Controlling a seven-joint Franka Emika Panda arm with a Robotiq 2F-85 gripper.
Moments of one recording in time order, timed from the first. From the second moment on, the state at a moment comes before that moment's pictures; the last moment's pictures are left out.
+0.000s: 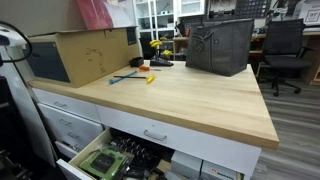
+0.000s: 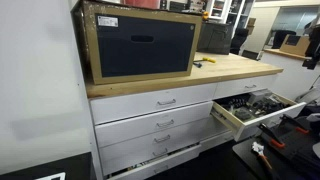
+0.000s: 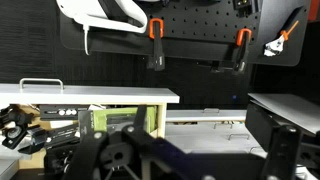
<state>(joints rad) -0.14 -0.70 -0.38 -2.73 -0.13 1.84 -0.45</state>
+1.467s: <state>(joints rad) -0.28 -0.41 -0.46 -2.65 -0.20 2.17 -0.44</state>
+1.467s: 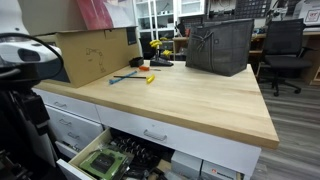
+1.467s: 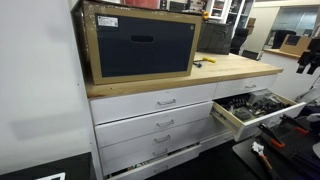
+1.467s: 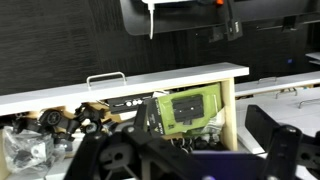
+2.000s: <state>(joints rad) -0.39 0.04 -0.49 -2.49 -0.19 2.50 -0.25</state>
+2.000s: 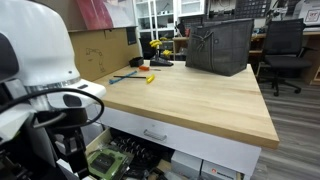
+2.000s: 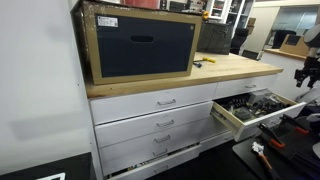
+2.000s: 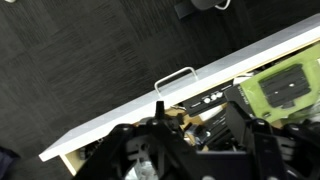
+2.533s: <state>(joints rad) -0.47 0.40 -0.49 -2.32 -0.14 2.67 -0.09</state>
